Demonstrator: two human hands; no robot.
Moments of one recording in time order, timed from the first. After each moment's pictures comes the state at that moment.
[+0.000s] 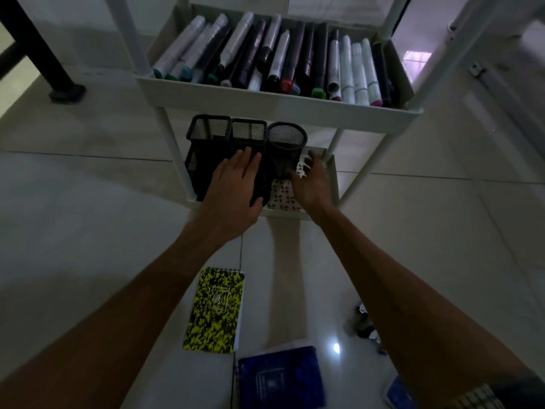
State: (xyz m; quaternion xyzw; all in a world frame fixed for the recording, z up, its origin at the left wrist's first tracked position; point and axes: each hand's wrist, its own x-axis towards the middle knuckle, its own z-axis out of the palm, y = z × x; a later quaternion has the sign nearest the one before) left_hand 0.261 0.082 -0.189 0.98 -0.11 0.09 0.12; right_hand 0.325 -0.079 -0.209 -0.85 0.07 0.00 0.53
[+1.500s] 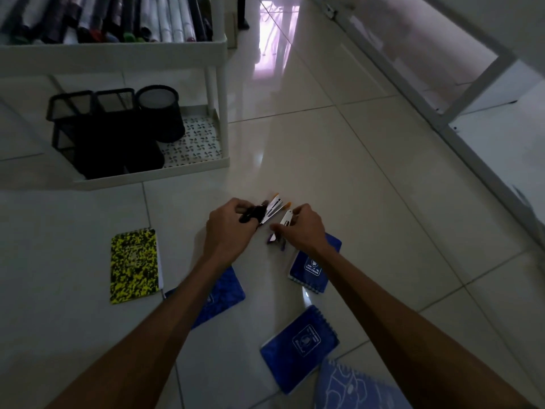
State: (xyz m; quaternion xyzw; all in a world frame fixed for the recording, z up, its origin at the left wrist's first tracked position) left_hand 0.113 -0.088 -0.211 0.88 0.00 -0.07 0.47; right_hand 0.088 -0.246 -0.215 -0.89 0.27 0.10 0.35
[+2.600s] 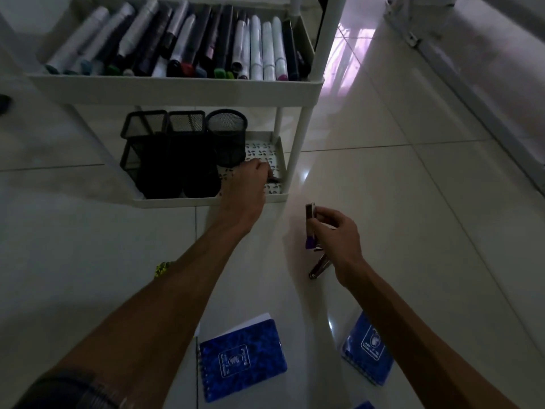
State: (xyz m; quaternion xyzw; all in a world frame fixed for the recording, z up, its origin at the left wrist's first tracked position) left_hand 0.275 -0.039 -0.210 0.96 -0.13 0.11 0.21; right_hand 0.178 -0.211 -0.210 -0.76 0.23 0.01 0.61
